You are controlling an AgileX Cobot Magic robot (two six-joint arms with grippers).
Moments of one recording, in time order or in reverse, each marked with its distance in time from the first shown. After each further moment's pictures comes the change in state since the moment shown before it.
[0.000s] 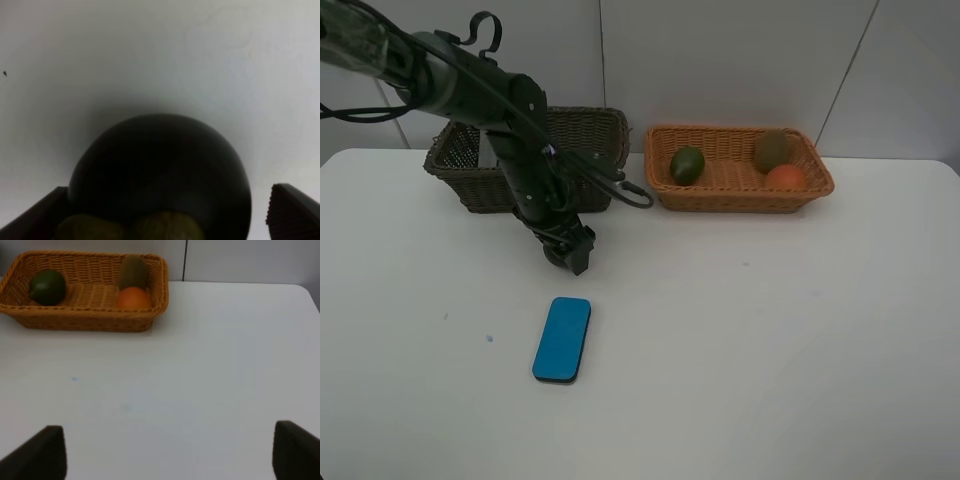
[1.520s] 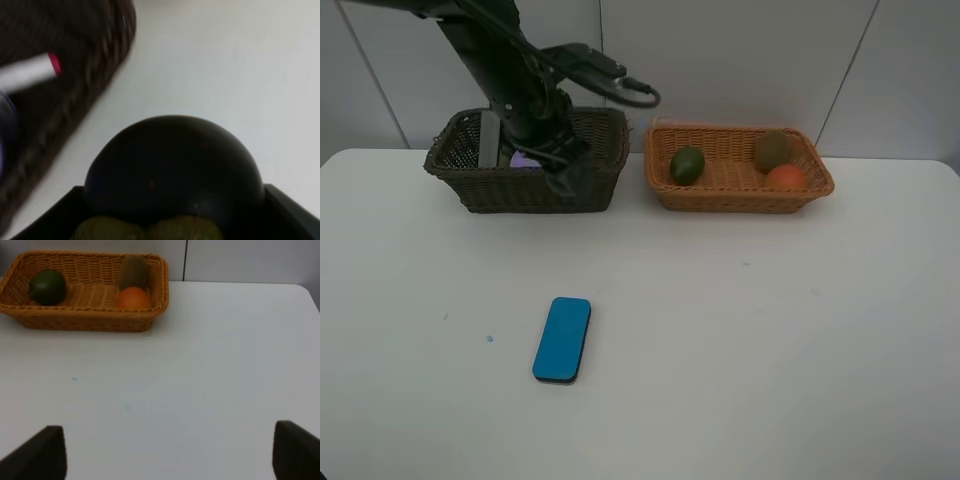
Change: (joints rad) left arm -0.023 -0.247 -0.123 -0.004 0.115 0.000; right arm 0.000 0.000 0.000 -0.001 0.000 0.000
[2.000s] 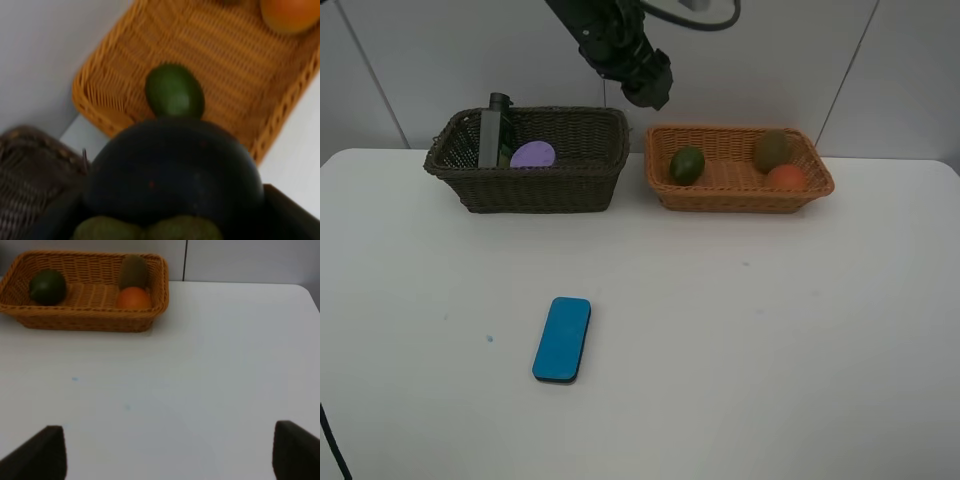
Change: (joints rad) left arm -0.069 0.192 -0.390 -0.006 -0.117 0.000; right arm 0.000 0.000 0.000 0.000 0.000 0.000
